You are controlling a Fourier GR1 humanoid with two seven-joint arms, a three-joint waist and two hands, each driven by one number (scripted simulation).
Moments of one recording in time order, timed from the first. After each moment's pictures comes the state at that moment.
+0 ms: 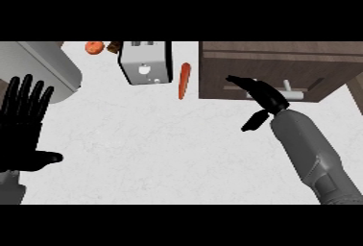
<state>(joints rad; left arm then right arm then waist) -0.09 0.52 -0.04 -1.46 0.80 -0.10 -0.34 -0.79 -0.23 0.03 -0.46 0.79 0.01 -0.54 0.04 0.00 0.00</state>
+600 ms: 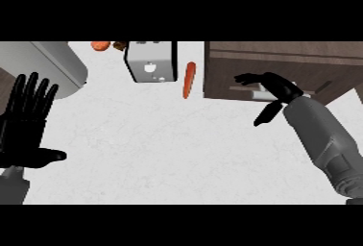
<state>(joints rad) -0.13 0.51 -0.03 -1.42 0.77 -0.15 -0.35 -0.93 -0.31 -0.03 -0.24 0.78 0.10 -0.66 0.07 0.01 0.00</state>
